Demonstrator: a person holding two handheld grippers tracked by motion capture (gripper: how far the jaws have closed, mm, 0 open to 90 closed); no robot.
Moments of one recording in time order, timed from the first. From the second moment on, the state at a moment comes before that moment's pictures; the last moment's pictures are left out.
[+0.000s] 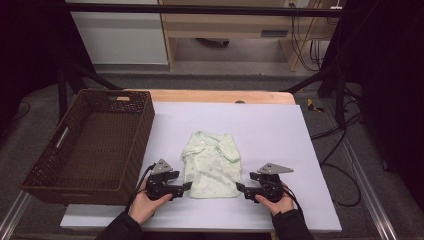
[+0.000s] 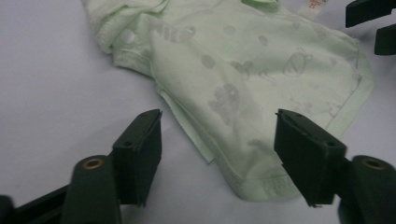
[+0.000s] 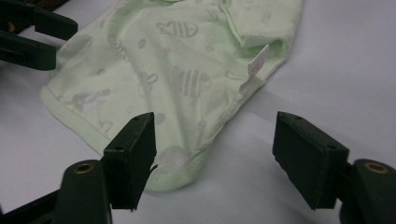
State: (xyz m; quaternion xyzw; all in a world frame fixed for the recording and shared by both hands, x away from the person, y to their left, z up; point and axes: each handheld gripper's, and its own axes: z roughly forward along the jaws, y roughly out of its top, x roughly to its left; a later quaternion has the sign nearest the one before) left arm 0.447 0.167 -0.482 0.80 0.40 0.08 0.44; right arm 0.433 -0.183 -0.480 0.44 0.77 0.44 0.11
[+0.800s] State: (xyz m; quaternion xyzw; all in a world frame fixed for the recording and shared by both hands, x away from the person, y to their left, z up) left arm 0.440 0.162 -0.483 0.80 0.43 0.07 0.41; right arm 0.432 -0.170 -0.485 0.44 0.79 0.40 0.11
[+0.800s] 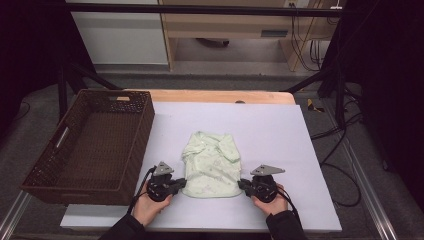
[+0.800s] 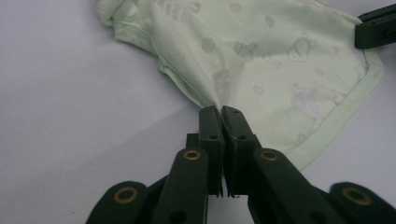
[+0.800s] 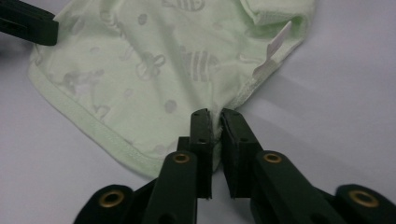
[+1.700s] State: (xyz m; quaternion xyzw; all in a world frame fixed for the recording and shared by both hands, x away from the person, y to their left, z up) left arm 0.429 0.173 -0.473 0.81 0.40 0.07 0.43; right arm 0.417 -0.180 -0.476 0.43 0.79 0.42 0.10
